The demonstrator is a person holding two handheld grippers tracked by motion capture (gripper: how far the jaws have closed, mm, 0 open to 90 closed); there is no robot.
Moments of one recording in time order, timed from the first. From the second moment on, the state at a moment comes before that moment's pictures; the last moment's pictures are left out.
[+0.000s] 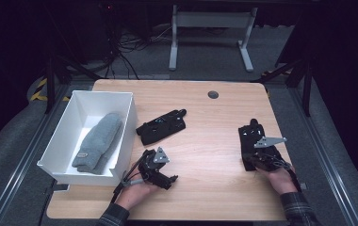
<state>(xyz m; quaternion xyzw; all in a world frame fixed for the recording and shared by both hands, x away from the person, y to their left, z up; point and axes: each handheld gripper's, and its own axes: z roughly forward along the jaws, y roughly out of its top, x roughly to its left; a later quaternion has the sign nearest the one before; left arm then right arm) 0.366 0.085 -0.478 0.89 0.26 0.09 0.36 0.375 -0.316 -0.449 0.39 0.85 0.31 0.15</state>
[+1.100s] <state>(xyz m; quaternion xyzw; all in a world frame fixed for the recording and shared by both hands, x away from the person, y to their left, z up) 0.366 0.085 -0.478 0.89 0.26 0.09 0.36 0.314 -0.252 -0.454 0.24 0.90 0.35 0.04</state>
